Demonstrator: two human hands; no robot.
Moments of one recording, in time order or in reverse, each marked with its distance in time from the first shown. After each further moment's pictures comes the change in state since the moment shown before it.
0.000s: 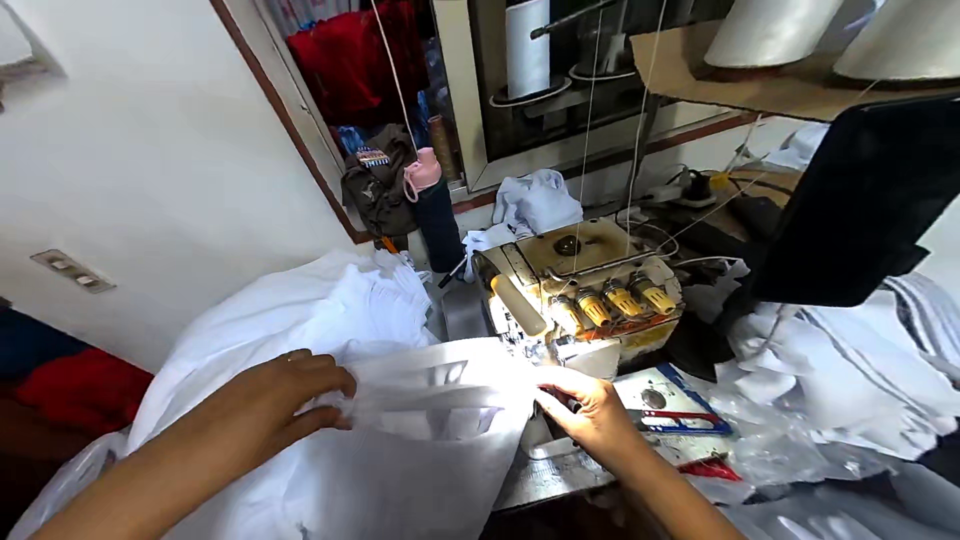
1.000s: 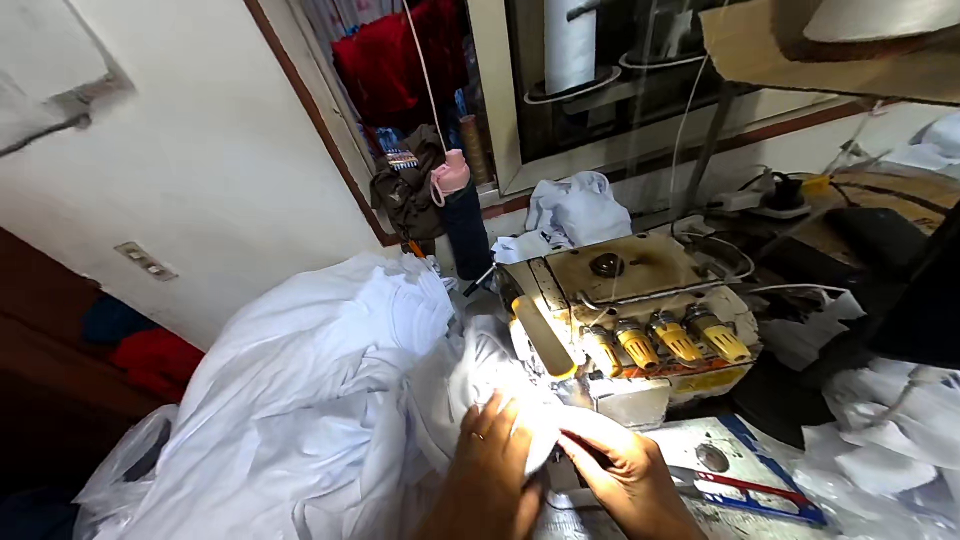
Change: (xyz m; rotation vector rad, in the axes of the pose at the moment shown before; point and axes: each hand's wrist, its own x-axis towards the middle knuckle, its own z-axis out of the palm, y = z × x) left_hand 0.078 0.144 0.144 -0.244 0.278 -0.141; right_hand -0.005 0.005 0.009 0.034 0.075 -0.115
